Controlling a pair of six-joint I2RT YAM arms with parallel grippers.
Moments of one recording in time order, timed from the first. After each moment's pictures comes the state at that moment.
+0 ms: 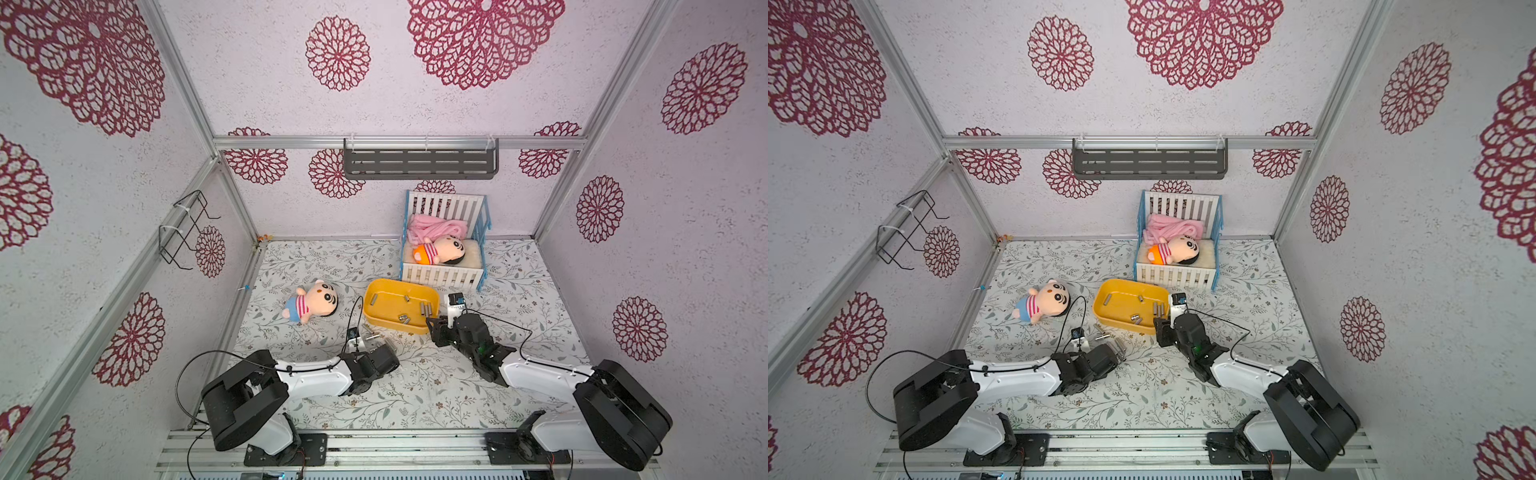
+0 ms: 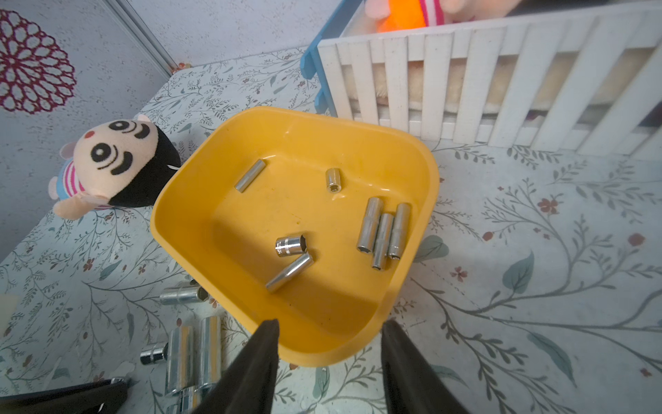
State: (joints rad) left arm -0.99 1.53 0.65 -0.34 -0.49 -1.19; right arm 0.62 1.35 0.49 0.38 0.11 0.40
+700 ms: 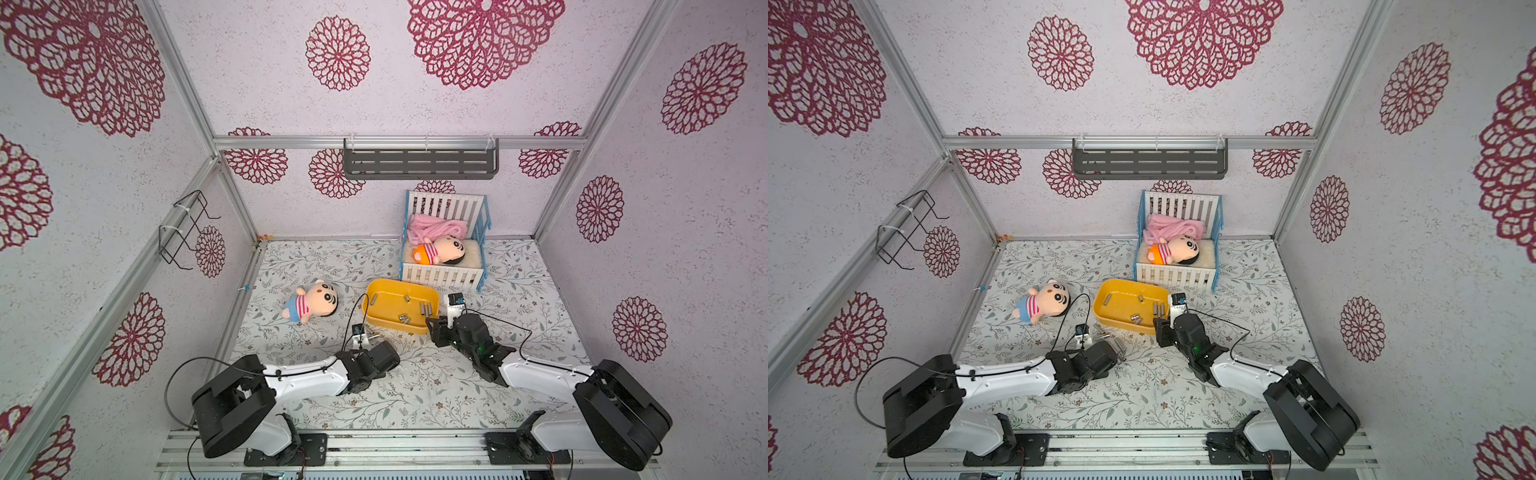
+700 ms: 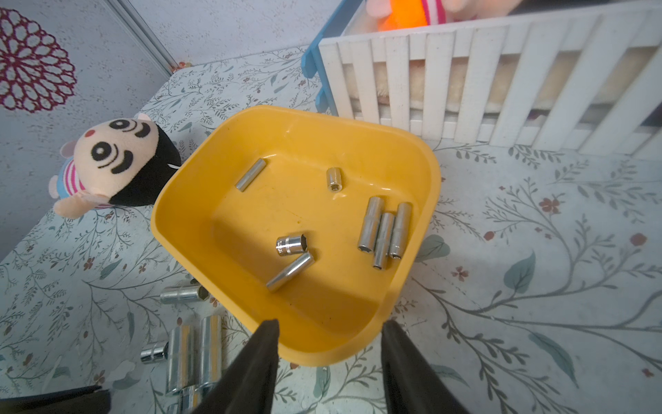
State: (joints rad) left arm -1.00 1.40 0.66 -0.38 -0.46 -1.09; right arm 0.63 1.35 0.49 0.38 0.11 0.40
